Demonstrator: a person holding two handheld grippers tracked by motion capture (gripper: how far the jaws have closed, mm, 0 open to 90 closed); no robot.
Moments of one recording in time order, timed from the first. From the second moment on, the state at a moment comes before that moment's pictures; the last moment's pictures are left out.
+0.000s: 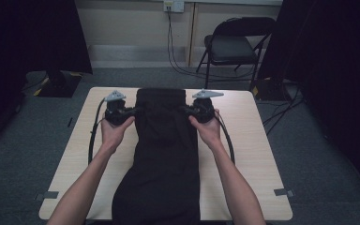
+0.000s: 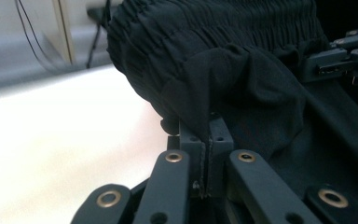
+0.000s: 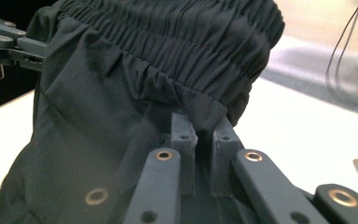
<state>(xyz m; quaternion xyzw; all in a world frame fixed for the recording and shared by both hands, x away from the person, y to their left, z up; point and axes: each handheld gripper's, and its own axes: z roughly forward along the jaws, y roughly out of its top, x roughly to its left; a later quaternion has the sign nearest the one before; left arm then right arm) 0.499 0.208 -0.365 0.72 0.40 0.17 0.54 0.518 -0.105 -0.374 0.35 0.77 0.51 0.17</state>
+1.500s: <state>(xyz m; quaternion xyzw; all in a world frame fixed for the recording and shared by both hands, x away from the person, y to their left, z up) 0.326 0.197 -0.420 0.82 0.31 0.08 0.48 0.339 -0.137 -0.413 0.32 0.81 0.49 0.06</state>
